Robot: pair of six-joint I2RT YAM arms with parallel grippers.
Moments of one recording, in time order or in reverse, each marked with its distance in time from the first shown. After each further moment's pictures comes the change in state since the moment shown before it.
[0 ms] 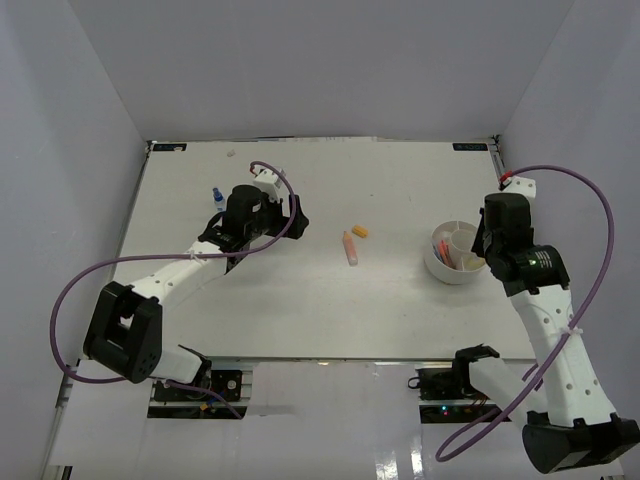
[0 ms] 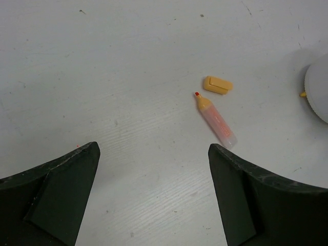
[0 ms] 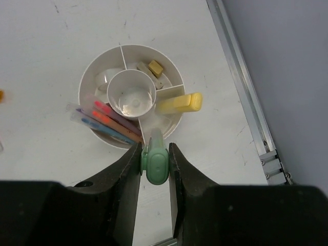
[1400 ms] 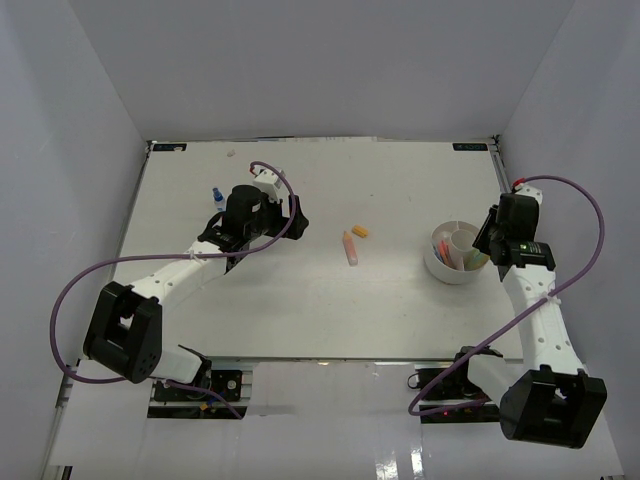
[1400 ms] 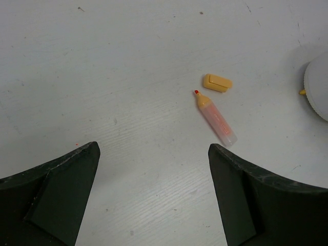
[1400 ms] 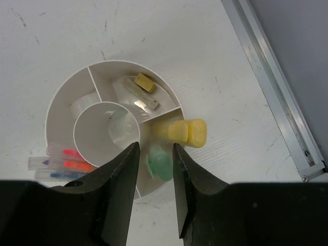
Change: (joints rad) left arm 0.000 0.000 0.000 -0.011 0.010 0.000; right arm -0.296 0.132 -0.227 0.332 -0.233 -0.003
